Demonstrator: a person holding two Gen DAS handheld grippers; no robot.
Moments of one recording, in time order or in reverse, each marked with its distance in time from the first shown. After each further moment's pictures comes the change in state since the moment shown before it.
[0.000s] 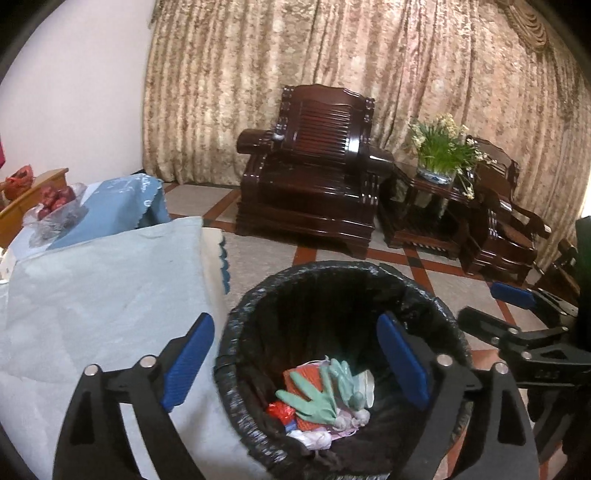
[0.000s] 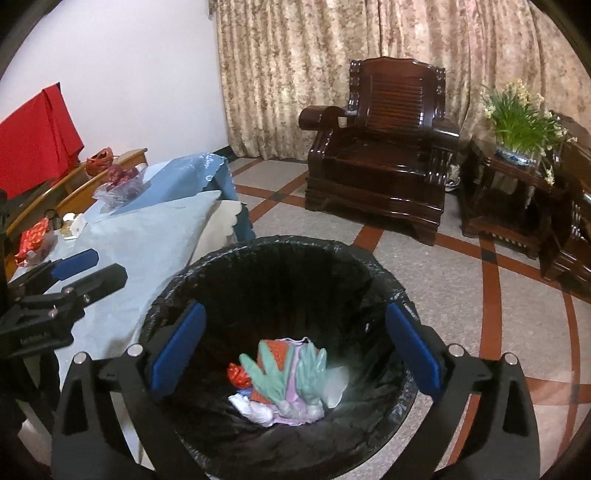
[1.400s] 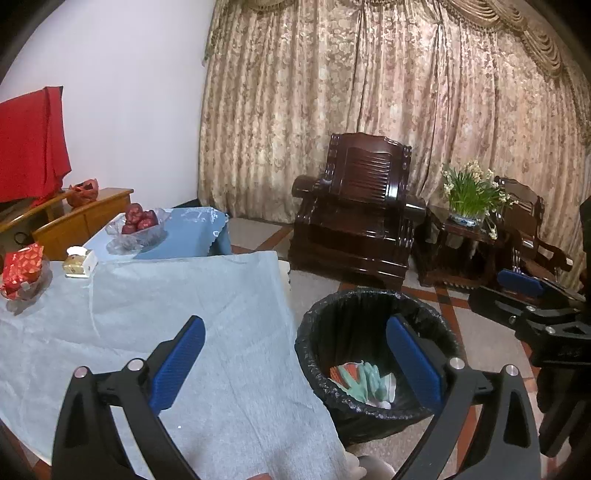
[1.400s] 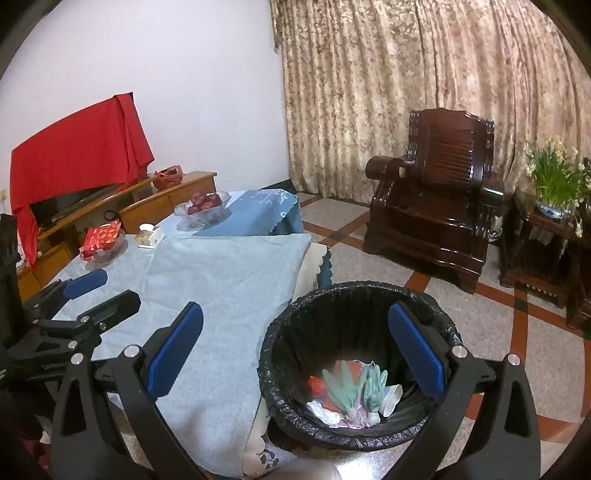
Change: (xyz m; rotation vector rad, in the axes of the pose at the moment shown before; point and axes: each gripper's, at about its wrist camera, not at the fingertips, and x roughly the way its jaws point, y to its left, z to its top) left arm -0.168 0.017 -0.020 -0.060 -0.166 0.173; right arm -0.127 0.099 0.014 -0.121 -0.149 0.176
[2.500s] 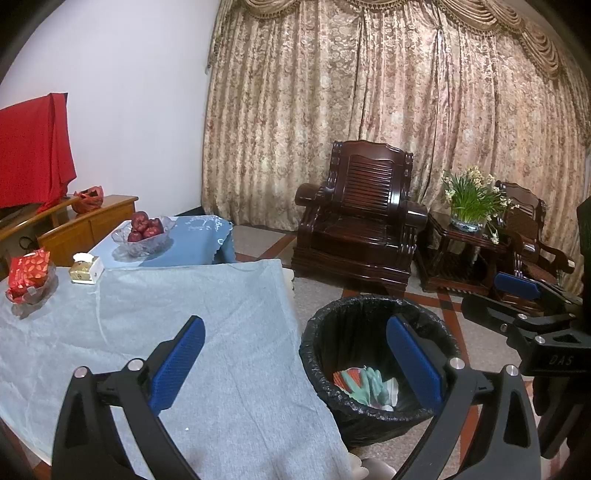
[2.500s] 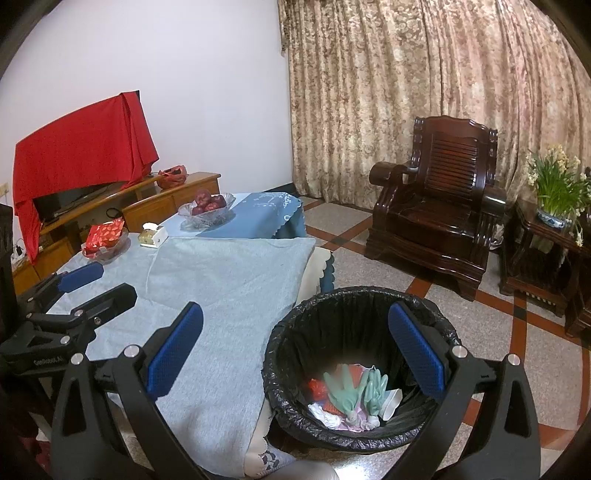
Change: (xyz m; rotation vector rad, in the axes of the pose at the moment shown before) left arm -0.012 -0.001 -0.001 -0.002 -0.025 0.012; right arm -0.004 0.010 -0.001 -0.016 -0.011 0.002
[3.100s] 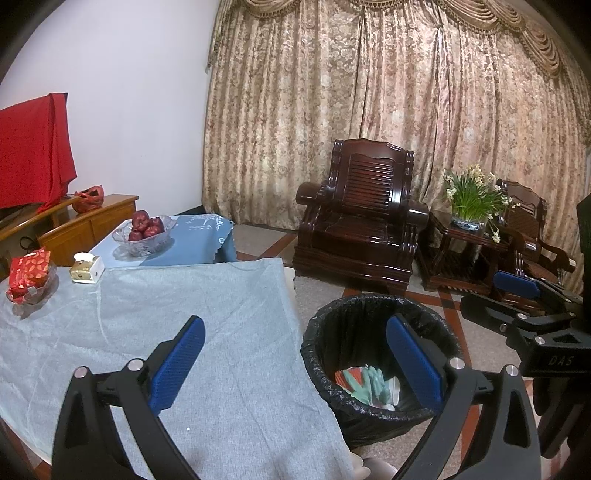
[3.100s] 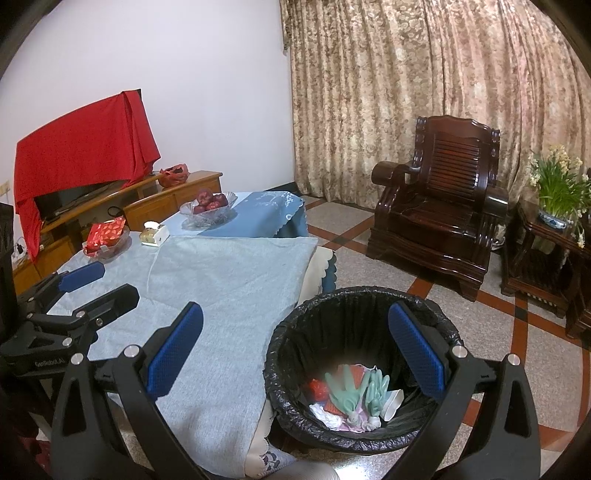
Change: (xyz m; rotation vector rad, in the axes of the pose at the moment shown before) left arm 0.000 -0.001 0.000 0.001 0.000 0.000; right arm 0.001 0.003 -0.001 0.000 -0.001 -0.001
